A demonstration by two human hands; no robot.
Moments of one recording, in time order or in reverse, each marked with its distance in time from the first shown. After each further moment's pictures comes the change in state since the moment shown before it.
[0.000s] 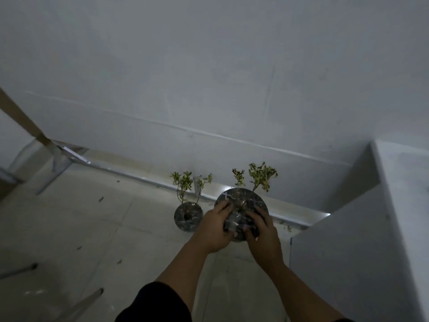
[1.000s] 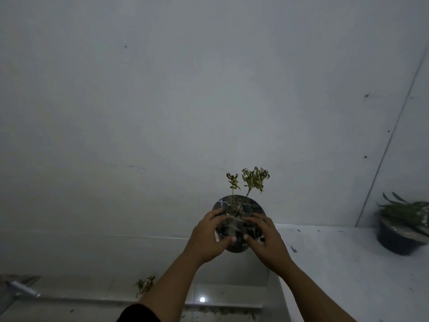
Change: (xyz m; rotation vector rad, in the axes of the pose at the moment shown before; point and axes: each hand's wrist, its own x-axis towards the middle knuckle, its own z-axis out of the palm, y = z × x) left_hand -0.063 0.307 -0.176 -0.050 0.298 0.480; right_hand -0.033 -0.182 -0.326 0.028 0.301 -0.271
